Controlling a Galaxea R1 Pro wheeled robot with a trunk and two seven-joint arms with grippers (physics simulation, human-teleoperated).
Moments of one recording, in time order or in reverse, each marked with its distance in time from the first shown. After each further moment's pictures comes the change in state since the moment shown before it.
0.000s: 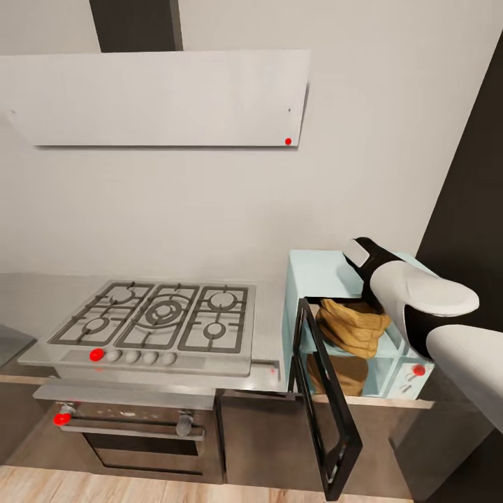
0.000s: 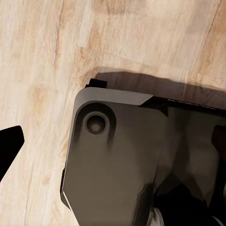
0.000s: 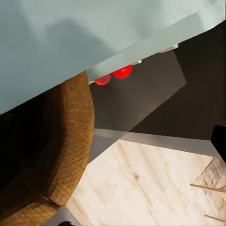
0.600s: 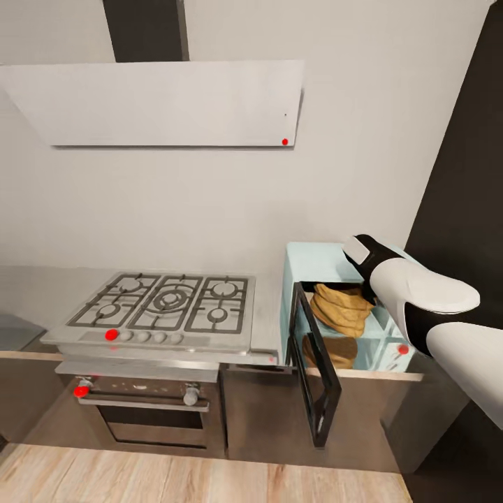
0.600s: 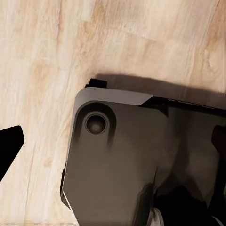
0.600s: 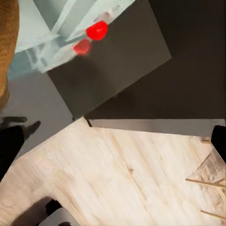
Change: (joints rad) left arm 0.000 0.000 0.000 0.000 0.000 0.000 0.000; right arm -0.013 0.002 0.000 0.000 0.000 0.009 -0.006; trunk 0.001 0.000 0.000
